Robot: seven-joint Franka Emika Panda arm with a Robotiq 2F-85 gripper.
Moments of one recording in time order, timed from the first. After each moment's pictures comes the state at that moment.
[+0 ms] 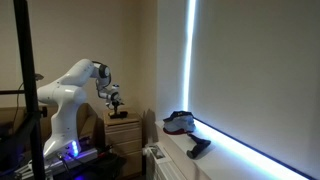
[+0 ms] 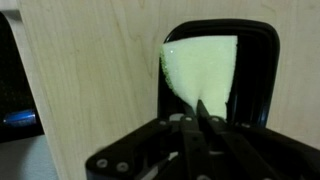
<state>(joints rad) 0.35 0.88 0.11 -1.57 0.19 2.77 0.95</state>
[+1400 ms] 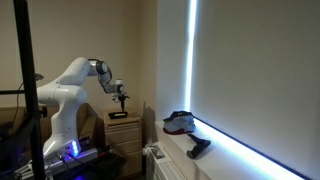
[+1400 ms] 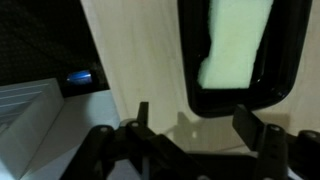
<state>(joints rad) 0.46 0.84 -0.14 -1.45 0.09 2.46 1.13</state>
